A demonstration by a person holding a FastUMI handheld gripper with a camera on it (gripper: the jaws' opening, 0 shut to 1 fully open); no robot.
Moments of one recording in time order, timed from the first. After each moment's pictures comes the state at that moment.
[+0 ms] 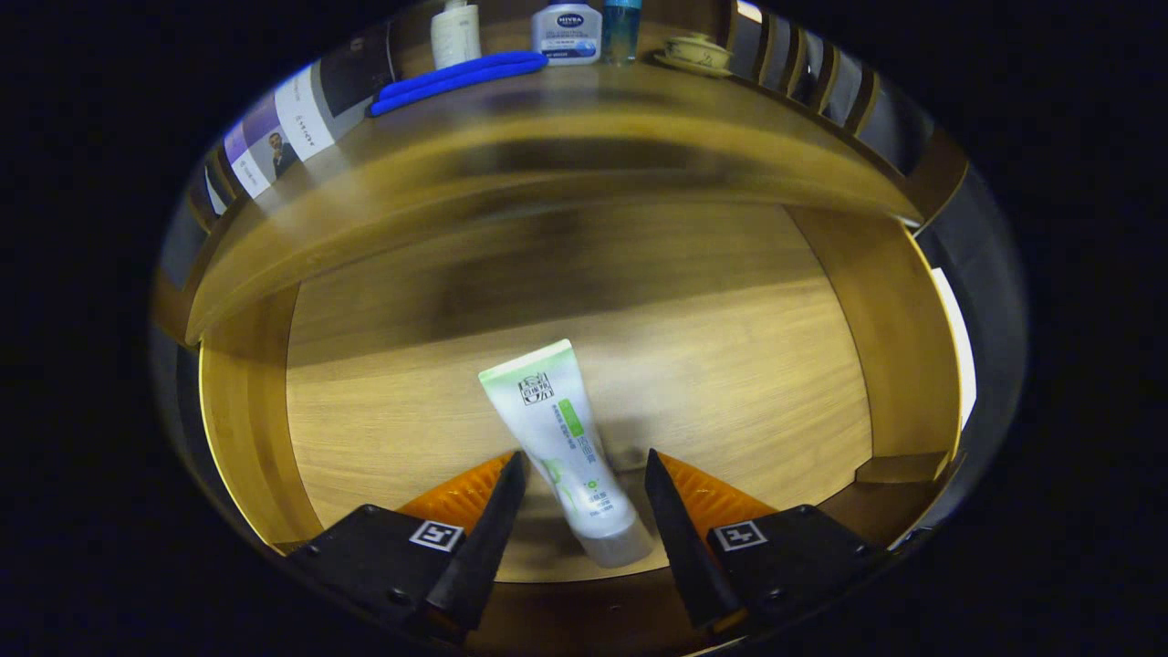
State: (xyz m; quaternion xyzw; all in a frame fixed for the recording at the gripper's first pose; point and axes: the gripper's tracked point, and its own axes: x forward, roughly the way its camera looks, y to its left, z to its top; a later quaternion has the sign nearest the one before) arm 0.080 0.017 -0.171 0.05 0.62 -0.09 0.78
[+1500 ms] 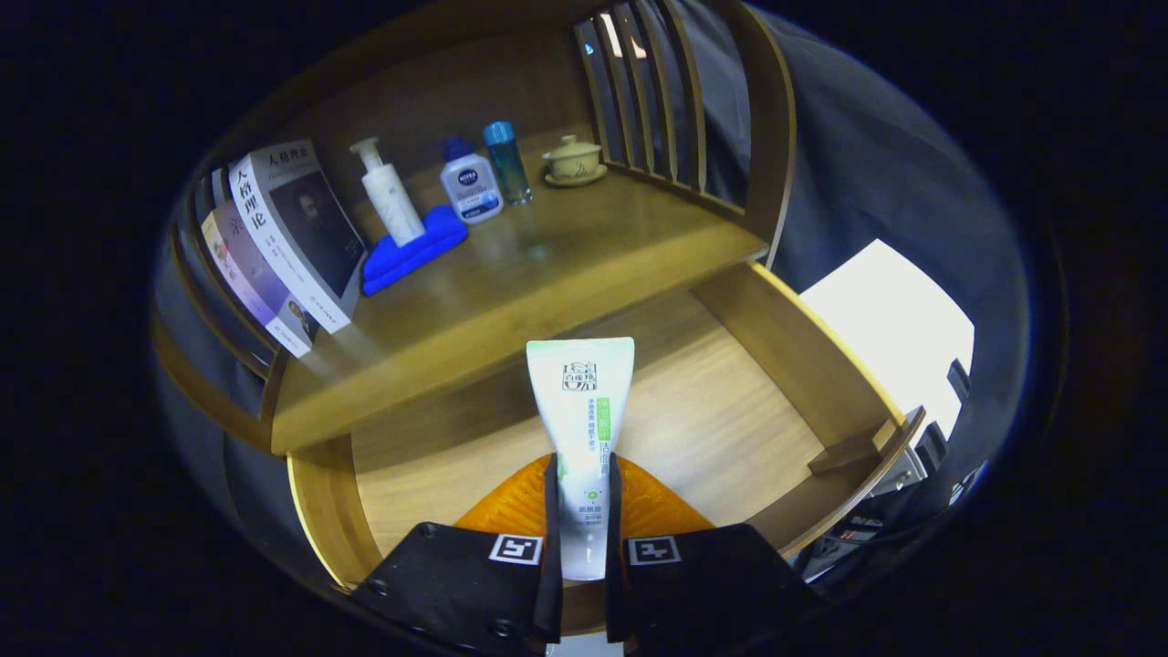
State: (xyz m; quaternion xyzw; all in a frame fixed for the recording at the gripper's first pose) arm 0.094 -0.027 -0.062 0.15 0.44 -0.16 0.87
